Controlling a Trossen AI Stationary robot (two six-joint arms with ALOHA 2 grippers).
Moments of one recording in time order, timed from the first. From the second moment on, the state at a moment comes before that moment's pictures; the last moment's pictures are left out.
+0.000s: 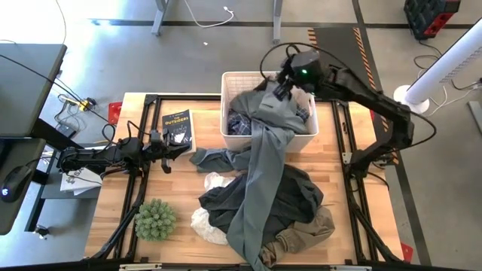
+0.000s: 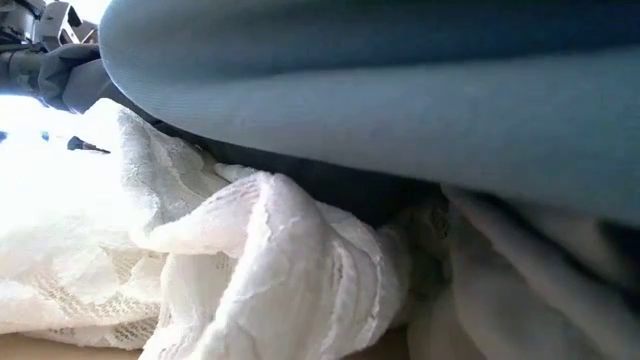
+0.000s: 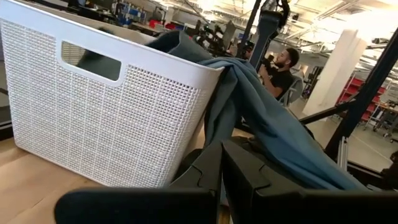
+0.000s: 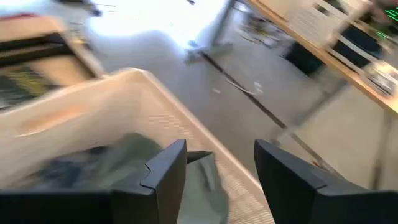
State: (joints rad) left arm 0.01 0.01 0.01 0.04 -0.22 -0.30; right arm -0.34 1.52 1.82 -0.89 0.51 -0.07
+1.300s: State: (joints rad) left arm 0.01 0.01 0.01 0.03 -0.20 -0.30; right arm 0.18 1.55 0.58 0.41 0.54 0.77
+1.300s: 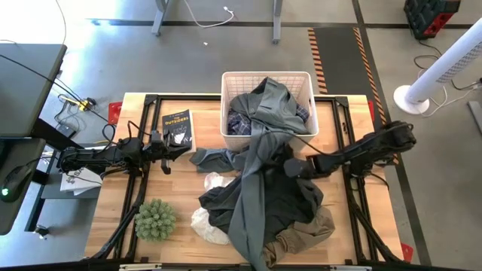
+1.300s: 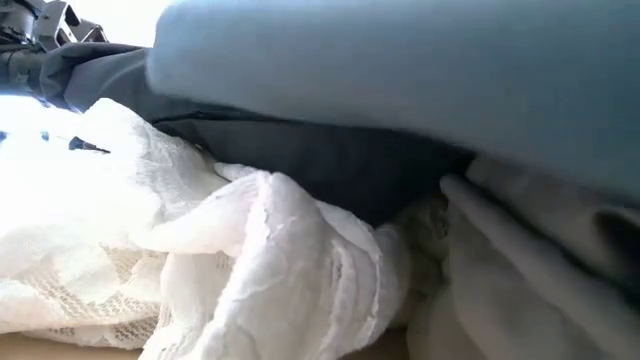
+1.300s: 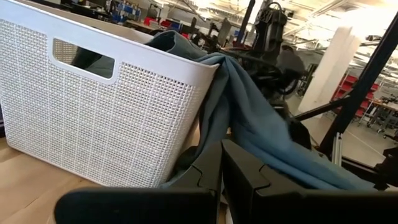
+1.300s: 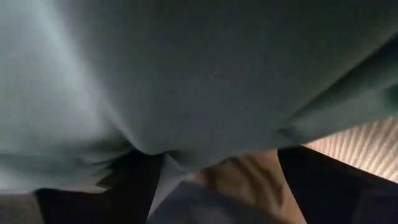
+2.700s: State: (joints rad) left arm 0.01 0.01 0.01 0.03 -0.20 -0.29; right arm -0.25 1.49 1.05 1.37 0.08 0.43
